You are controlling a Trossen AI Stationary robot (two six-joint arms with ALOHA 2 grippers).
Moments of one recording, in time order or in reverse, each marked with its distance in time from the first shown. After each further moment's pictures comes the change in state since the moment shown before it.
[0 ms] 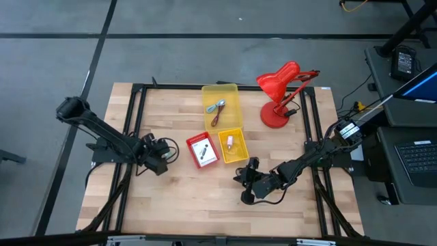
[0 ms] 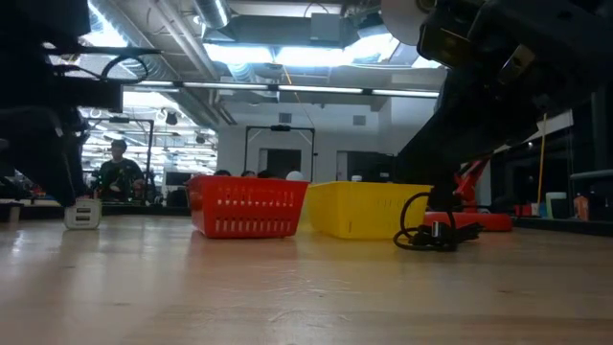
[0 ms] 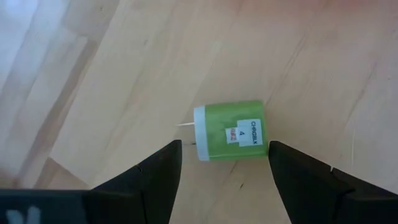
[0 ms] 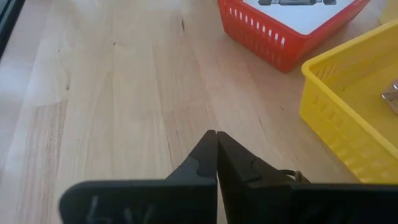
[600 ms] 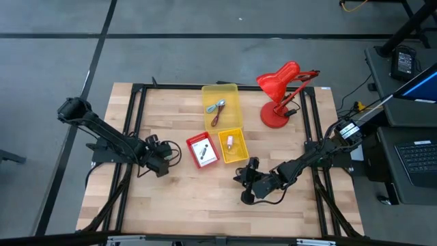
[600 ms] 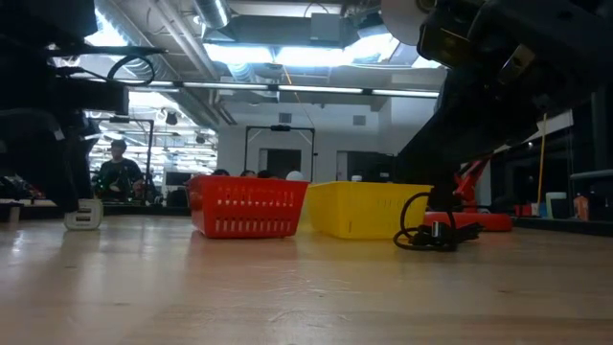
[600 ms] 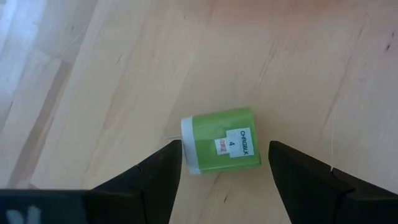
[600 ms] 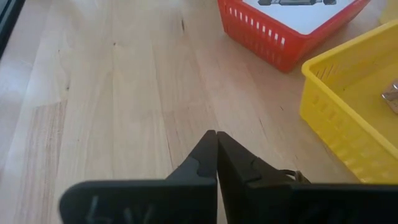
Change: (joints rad) left arm 0.006 0.043 0.000 0.085 0.015 0.097; right arm 0.000 0.000 0.000 0.000 0.000 0.000
